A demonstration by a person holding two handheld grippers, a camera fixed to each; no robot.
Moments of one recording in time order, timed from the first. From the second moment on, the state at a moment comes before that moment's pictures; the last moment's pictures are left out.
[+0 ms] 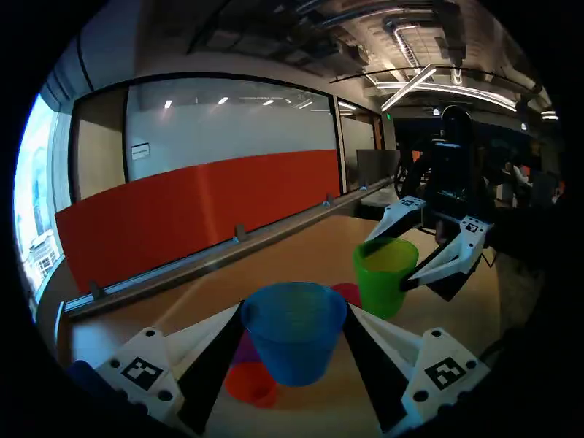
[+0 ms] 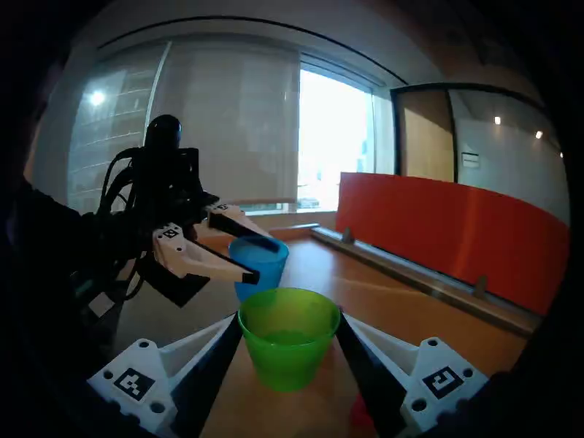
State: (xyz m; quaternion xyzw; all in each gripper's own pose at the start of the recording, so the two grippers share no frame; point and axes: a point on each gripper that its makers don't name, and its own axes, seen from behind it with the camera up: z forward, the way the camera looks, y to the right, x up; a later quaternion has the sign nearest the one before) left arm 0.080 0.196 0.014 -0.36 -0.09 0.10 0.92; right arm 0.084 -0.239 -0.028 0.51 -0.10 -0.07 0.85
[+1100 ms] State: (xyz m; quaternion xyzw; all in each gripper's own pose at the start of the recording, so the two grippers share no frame) left arm -0.052 0.222 0.004 -0.41 -0.22 0.14 0.88; right arm -0.015 -0.222 -0.017 0.52 -0.20 -0.12 0.82
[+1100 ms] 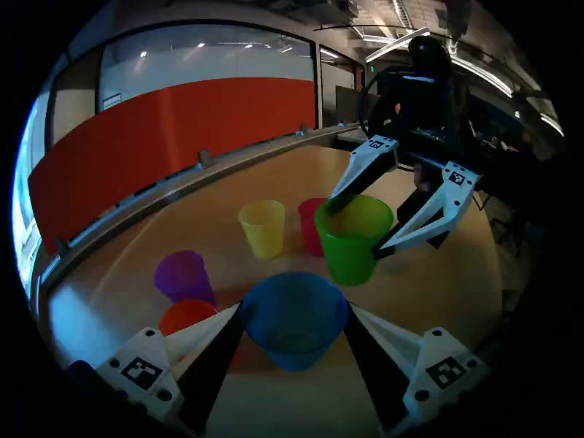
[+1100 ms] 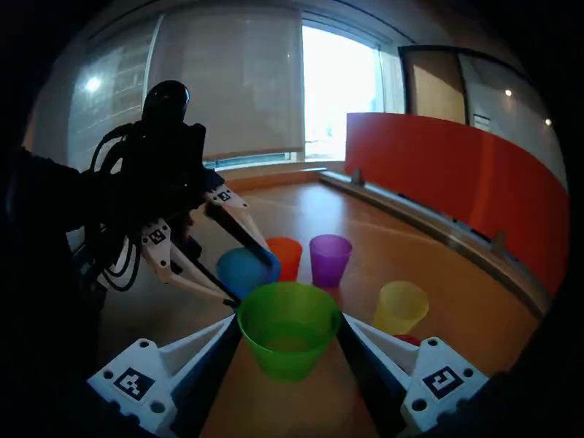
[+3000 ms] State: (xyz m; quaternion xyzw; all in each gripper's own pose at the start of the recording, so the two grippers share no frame) left arm -0.096 0.214 0.006 -0.41 -0.25 0.16 0.86; right arm -0.081 -0.202 -0.013 0.50 -0.24 -0.16 0.82
